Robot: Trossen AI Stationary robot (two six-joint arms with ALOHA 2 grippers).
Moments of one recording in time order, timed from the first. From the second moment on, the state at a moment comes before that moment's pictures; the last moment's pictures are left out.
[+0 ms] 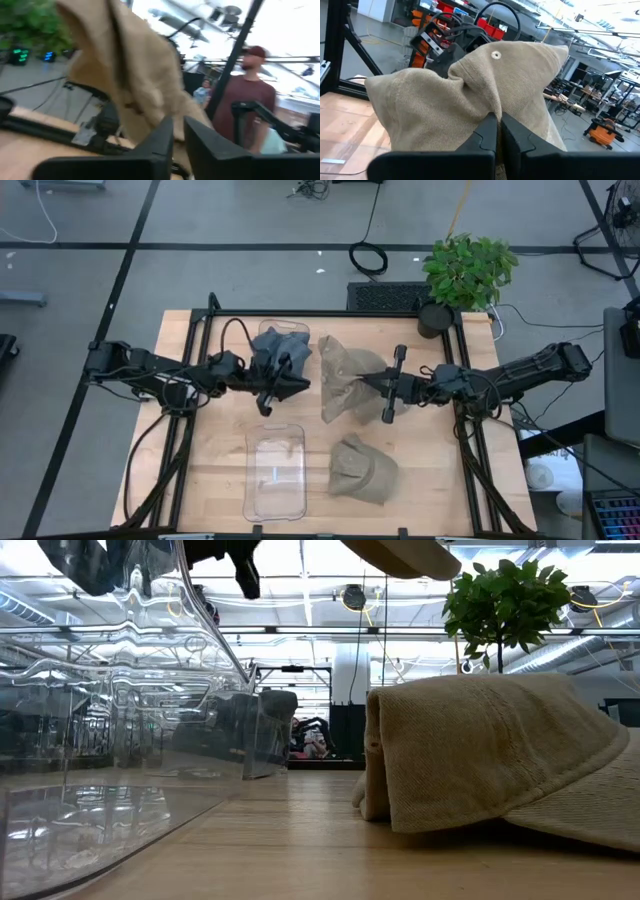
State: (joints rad) left arm 0.01 1.32 0.58 1.04 0.19 -0.46; right arm 0.21 1.05 0.70 0.41 0.39 -0.38
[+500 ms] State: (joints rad) left arm -0.02 1.37 0.65 0.99 0.09 -0.56; right arm 0.21 1.10 0.70 0.48 0.31 -0.39
